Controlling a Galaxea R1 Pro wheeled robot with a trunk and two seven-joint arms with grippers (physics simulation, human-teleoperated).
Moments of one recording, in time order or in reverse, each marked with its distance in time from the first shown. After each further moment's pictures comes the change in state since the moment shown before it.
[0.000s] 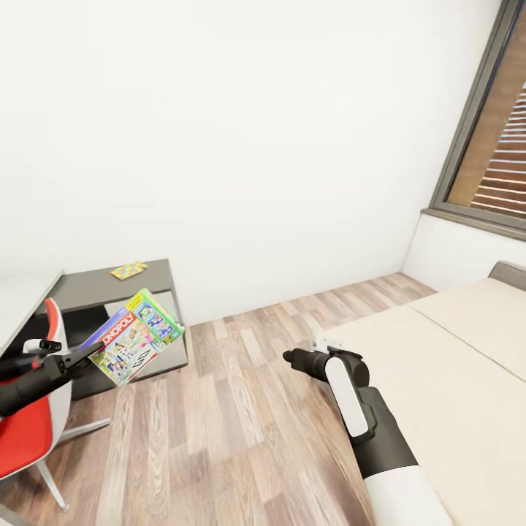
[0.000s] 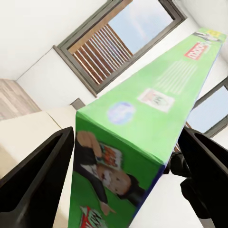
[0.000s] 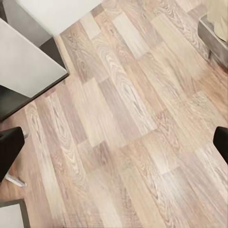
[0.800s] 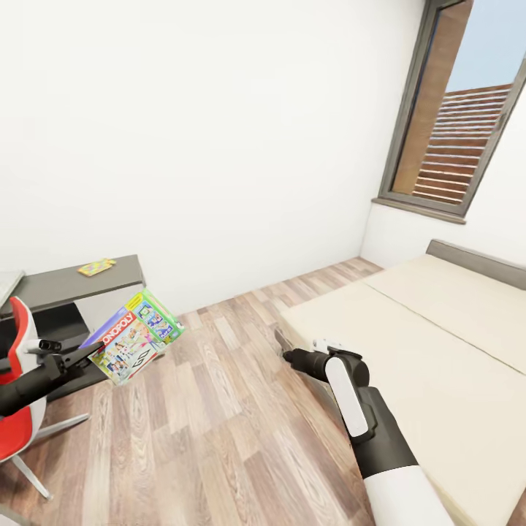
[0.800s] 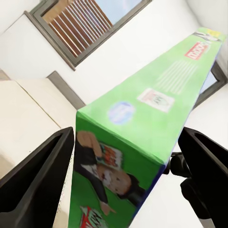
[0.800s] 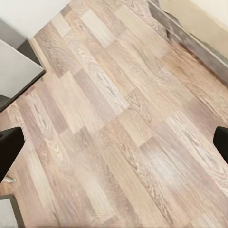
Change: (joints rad) left arm 0.000 0.001 0.001 0.000 0.001 0.000 0.000; right arm 0.000 0.000 -0.001 0.000 0.000 0.001 -0.002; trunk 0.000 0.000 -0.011
